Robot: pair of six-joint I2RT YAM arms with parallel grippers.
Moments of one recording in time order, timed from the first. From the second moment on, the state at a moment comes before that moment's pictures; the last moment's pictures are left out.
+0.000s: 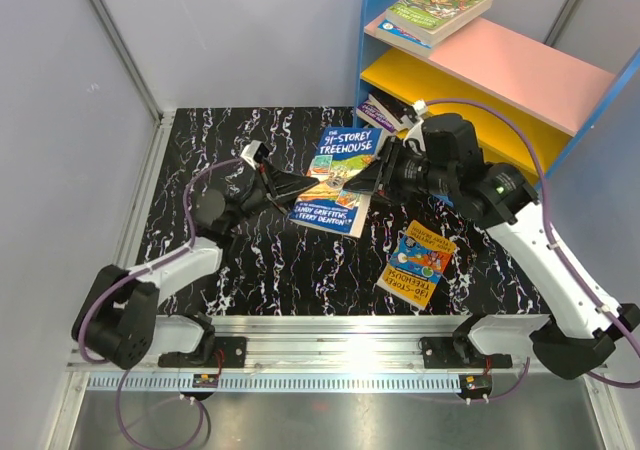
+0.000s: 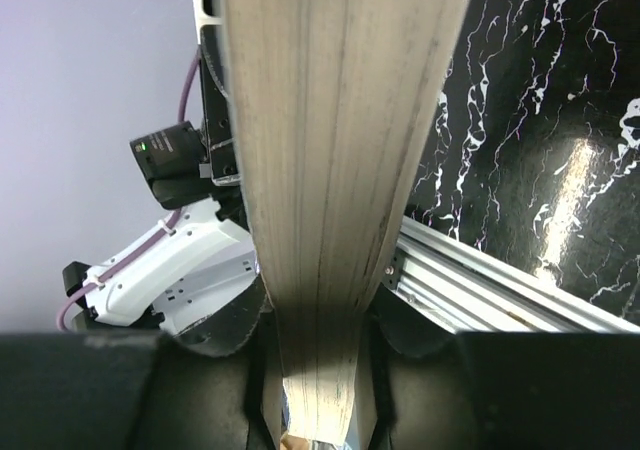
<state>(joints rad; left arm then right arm) -0.44 1.31 0.57 1.19 0.69 -1.91 0.65 1.24 1.58 -0.82 -0.30 0.96</state>
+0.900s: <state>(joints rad) -0.45 1.30 1.10 0.29 0.69 -1.24 -0.22 1.67 2.41 -1.39 -0.69 0.64</state>
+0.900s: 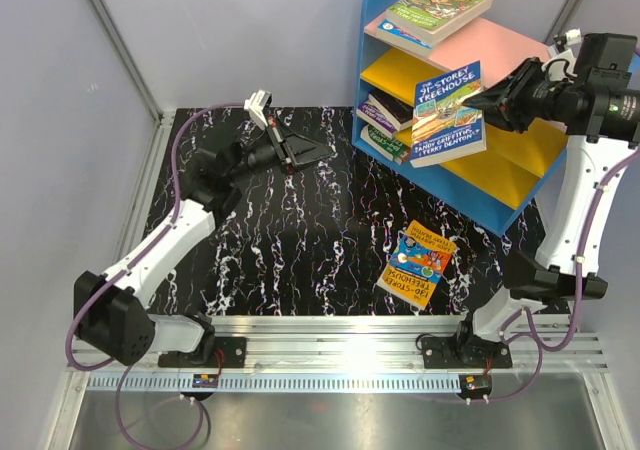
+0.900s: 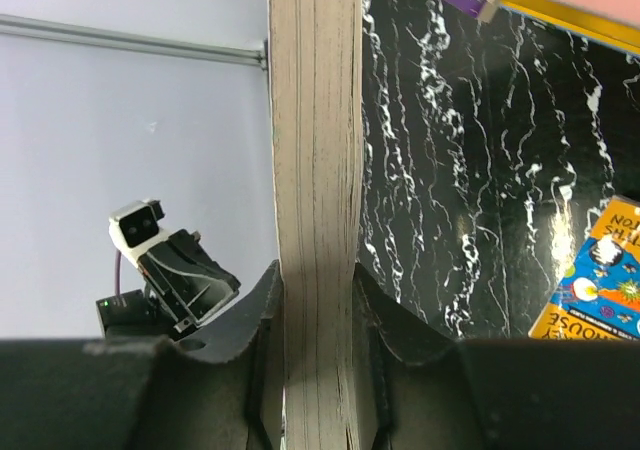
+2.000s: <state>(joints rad) -0.49 1.29 1.00 0.17 0.80 -1.14 -0.66 1.82 2.66 -1.11 -0.80 0.99</state>
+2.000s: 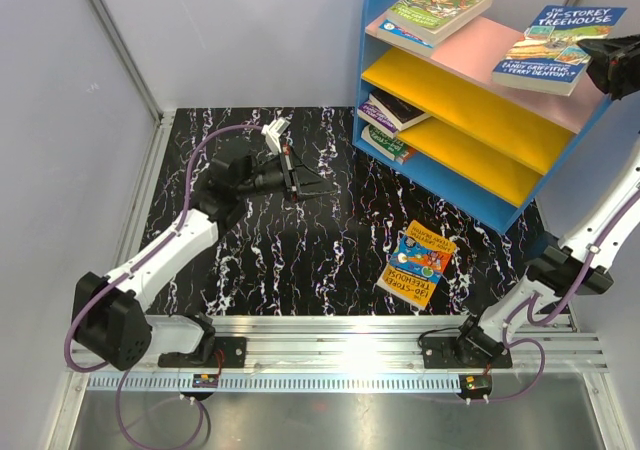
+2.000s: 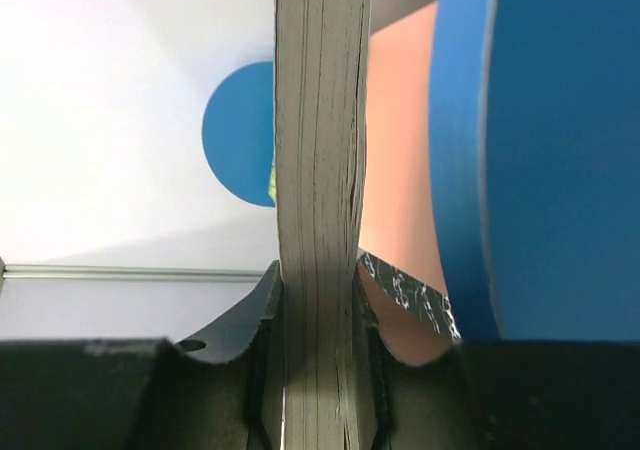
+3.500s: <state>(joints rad) -0.48 1.33 1.08 0.03 0.85 -1.01 -0.30 1.46 2.16 -0.92 -0.61 0.87</state>
